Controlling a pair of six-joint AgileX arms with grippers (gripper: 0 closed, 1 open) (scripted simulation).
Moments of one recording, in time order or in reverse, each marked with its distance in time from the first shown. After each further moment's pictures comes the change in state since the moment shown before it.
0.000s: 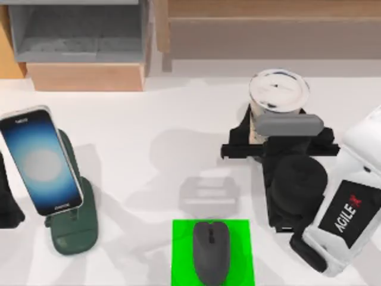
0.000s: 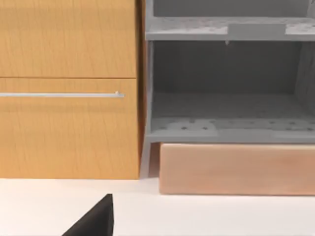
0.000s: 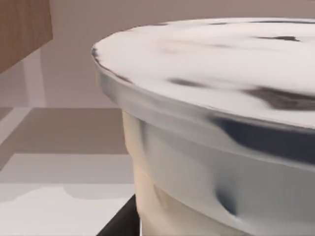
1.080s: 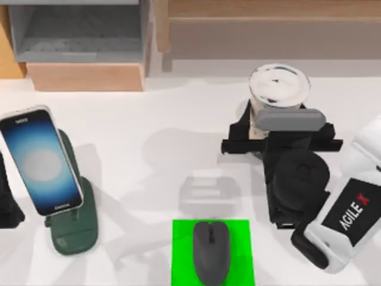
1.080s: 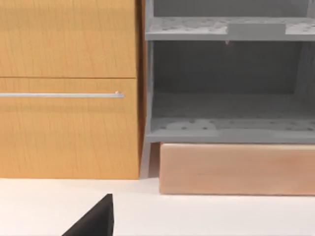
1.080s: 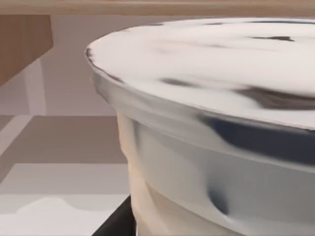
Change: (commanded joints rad) left arm 0.000 0.000 0.000 0.000 0.000 0.000; right arm 0.002 -0.049 -0.008 -0.041 0.000 0.002
